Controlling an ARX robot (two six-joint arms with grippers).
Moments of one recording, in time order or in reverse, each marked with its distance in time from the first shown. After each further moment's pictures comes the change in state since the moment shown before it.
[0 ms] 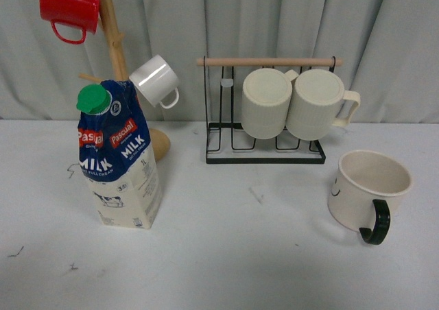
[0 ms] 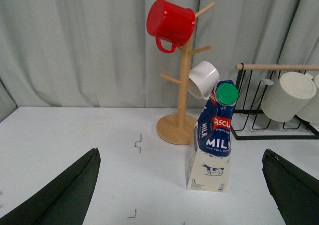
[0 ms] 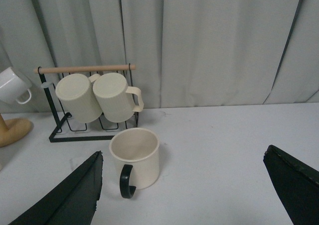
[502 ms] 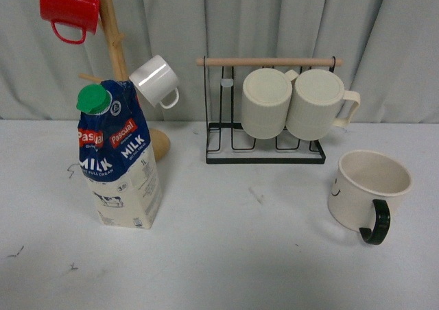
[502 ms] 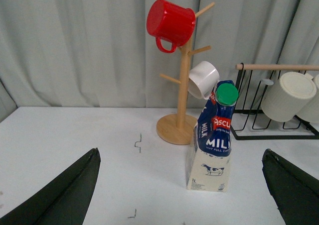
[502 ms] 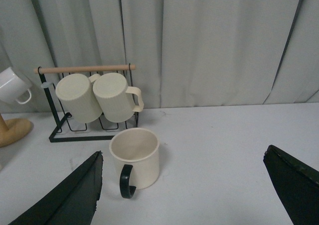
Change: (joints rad) left arm 0.000 0.000 0.000 0.000 0.000 0.000; right arm 0.000 0.000 0.000 0.000 0.000 0.000
